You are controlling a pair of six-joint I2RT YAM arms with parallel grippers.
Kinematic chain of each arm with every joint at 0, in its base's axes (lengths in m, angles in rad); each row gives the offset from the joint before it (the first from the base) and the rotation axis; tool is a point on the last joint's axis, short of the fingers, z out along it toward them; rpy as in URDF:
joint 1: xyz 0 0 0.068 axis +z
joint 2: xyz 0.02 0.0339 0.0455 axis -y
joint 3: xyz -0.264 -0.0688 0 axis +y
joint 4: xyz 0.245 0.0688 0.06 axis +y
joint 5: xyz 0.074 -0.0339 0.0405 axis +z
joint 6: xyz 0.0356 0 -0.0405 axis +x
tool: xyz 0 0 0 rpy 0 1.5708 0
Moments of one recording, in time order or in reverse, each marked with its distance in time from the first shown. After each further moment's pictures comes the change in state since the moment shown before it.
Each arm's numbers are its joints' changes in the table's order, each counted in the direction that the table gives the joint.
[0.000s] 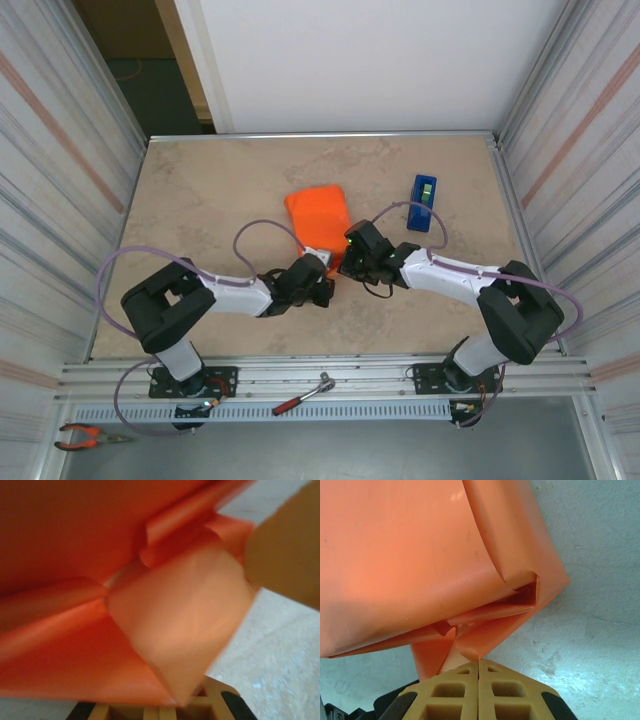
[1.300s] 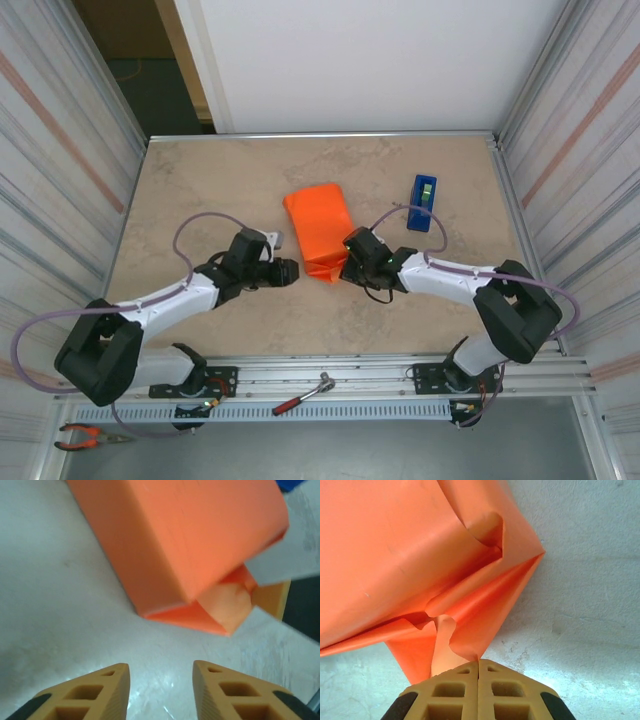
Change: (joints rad) left arm 0.327 0.414 0.111 0.299 -0.309 0.041; right arm 0.024 -0.006 0.031 0.011 -0.079 -0.003
